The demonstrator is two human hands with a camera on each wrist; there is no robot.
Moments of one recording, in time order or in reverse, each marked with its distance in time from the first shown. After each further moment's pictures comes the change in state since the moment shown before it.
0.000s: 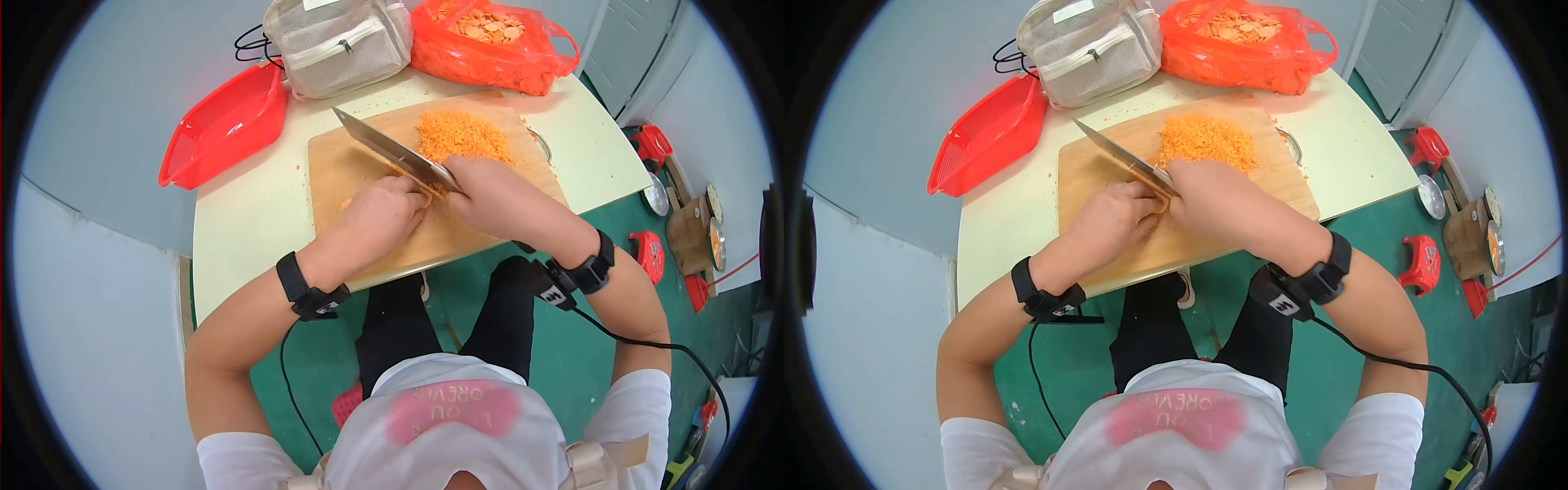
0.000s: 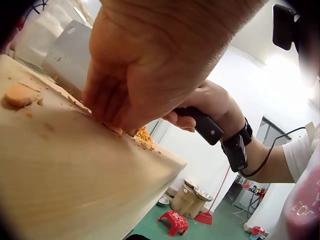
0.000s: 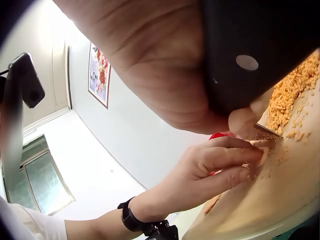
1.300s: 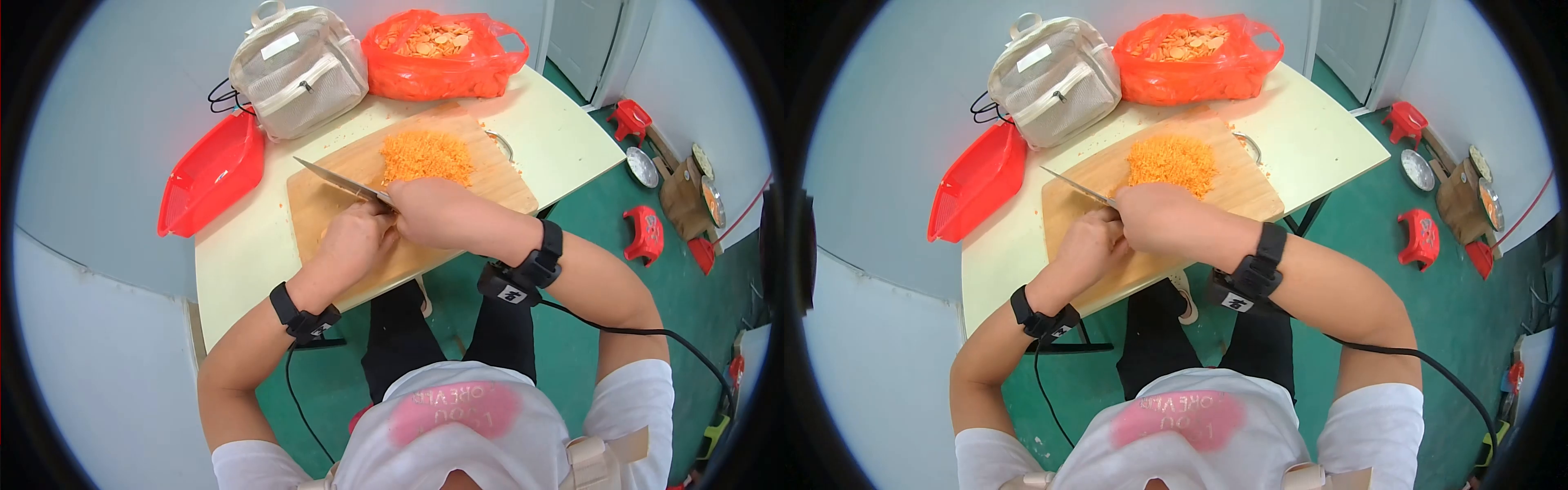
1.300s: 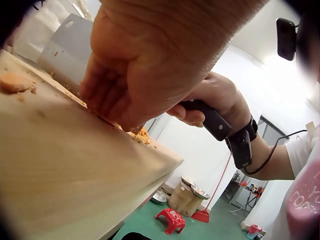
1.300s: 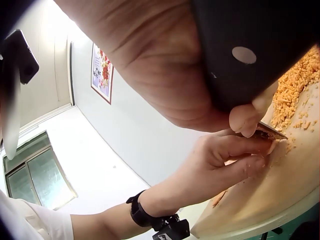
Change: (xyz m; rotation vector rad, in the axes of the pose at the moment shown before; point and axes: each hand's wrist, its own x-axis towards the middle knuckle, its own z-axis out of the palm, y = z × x) left_hand 0.005 0.012 -0.005 0.023 0.045 0.003; right_hand 0.000 -0.015 0.001 -0.002 -0.056 0.042
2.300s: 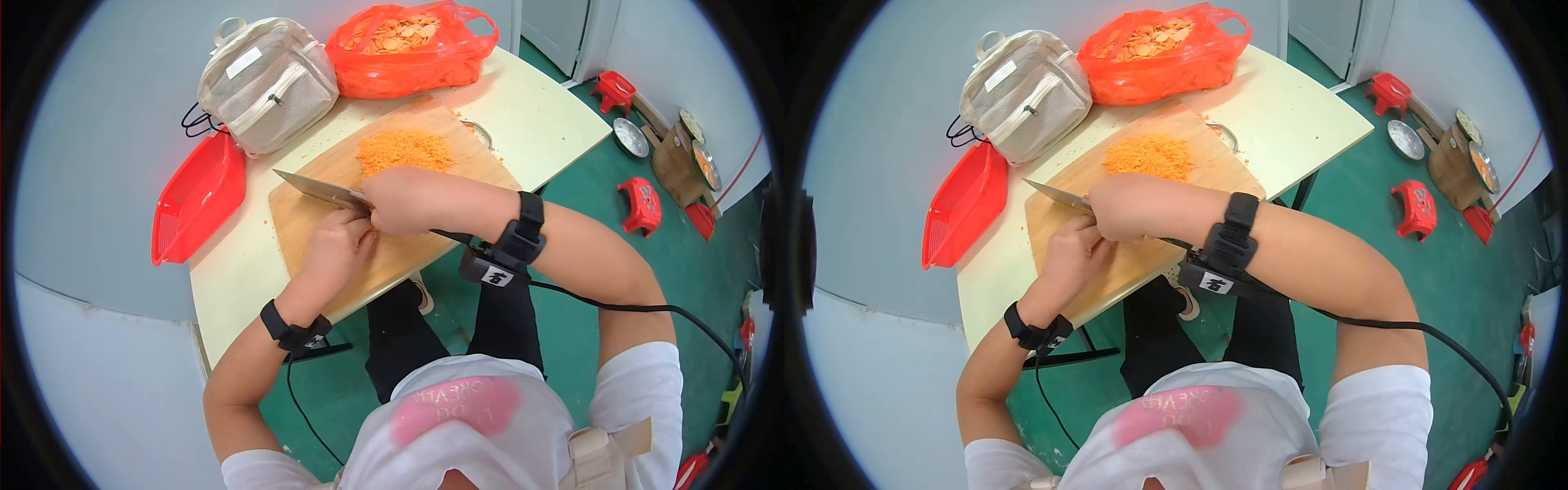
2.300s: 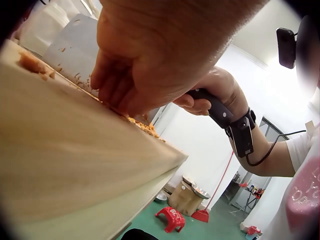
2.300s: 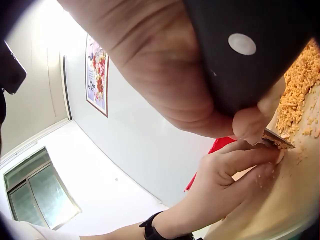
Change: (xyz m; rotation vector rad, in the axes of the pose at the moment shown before) left_hand -0.001 -0.005 0.010 -0.043 0.045 -0.033; right_hand 0.018 0.001 -0.020 -0.024 -0.317 0.110
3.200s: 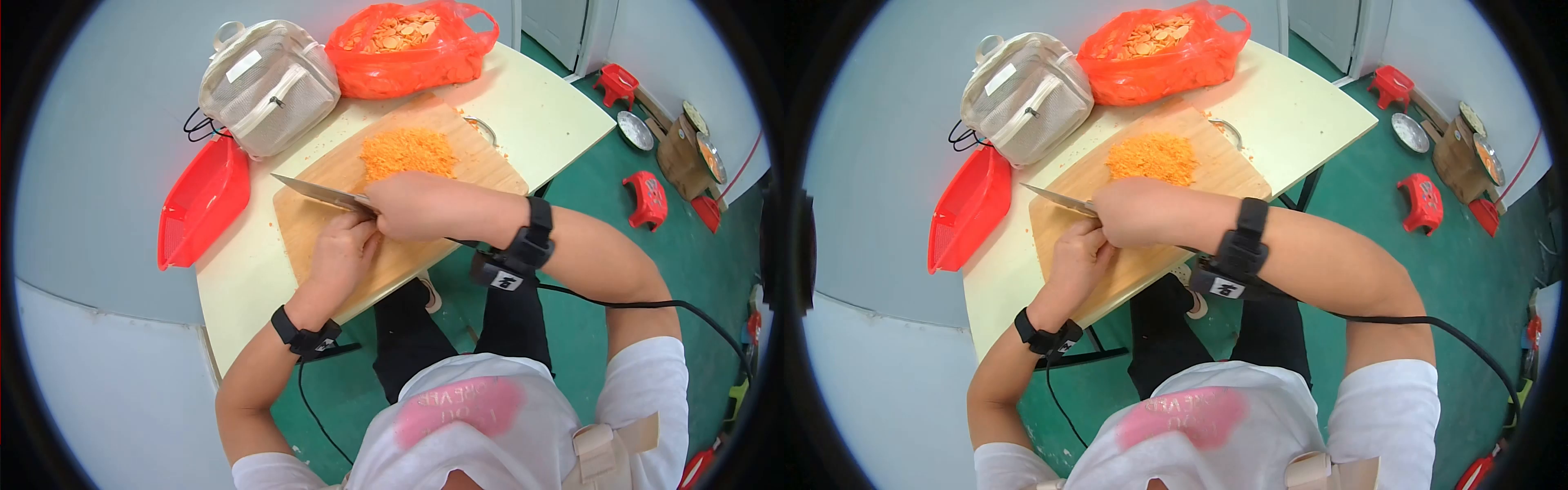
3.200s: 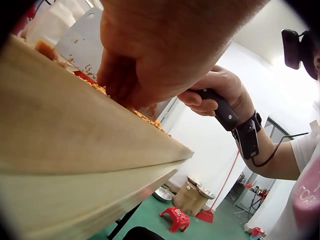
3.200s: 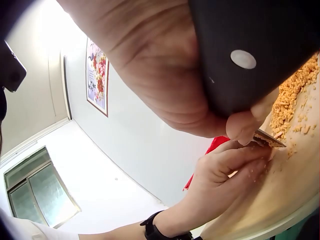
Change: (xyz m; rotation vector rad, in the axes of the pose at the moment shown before) left_hand -0.004 0.002 0.001 0.006 0.041 -0.010; right_hand 0.003 0.009 0.016 0.064 0.149 -0.102
